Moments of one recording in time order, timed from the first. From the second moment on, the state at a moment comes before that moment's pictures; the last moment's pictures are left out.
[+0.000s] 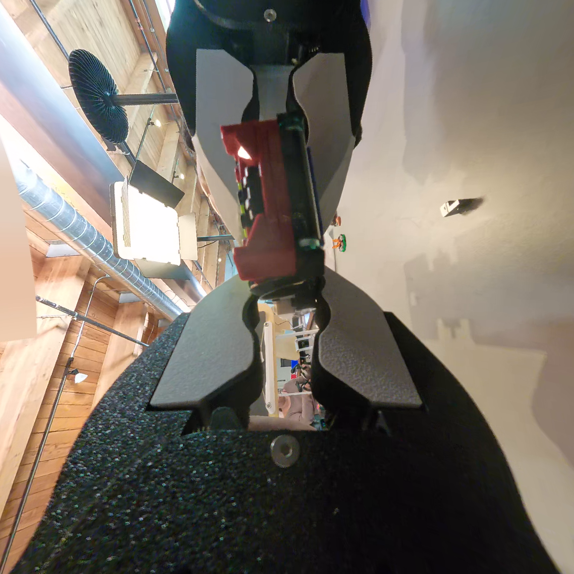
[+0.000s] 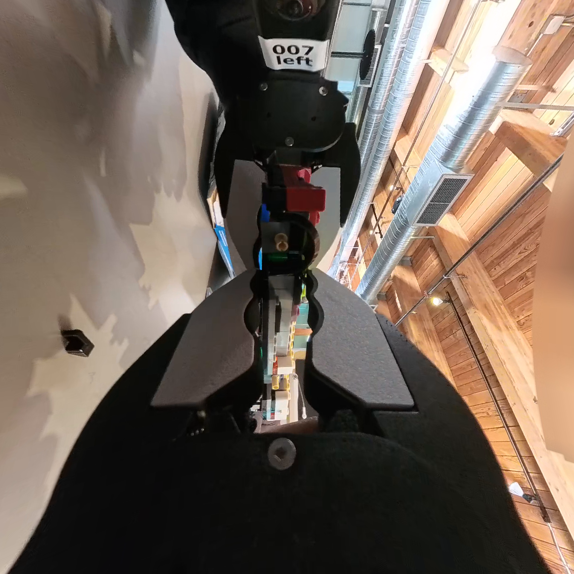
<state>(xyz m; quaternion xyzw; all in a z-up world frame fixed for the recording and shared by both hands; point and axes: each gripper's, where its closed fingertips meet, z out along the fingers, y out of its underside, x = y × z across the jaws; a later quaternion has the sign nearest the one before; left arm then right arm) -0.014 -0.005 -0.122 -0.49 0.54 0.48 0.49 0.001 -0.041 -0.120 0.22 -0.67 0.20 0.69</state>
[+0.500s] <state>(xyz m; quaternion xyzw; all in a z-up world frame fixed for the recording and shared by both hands) -0.015 -0.003 -0.123 -0.49 0.54 0.48 0.48 0.001 -0.040 -0.119 0.22 -0.67 0.20 0.68</state>
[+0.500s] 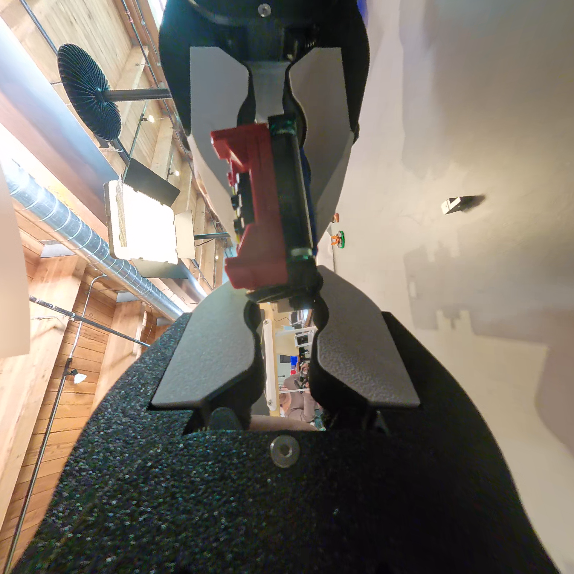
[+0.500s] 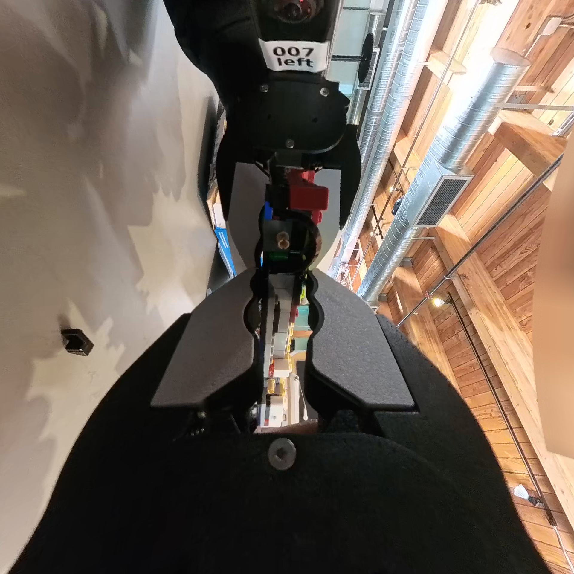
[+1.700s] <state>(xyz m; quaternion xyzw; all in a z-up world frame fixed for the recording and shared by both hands) -0.023 -0.006 -0.124 -0.71 -0.07 -0.48 0.51 -0.010 -0.013 -0.131 0.23 -0.64 0.14 0.72</state>
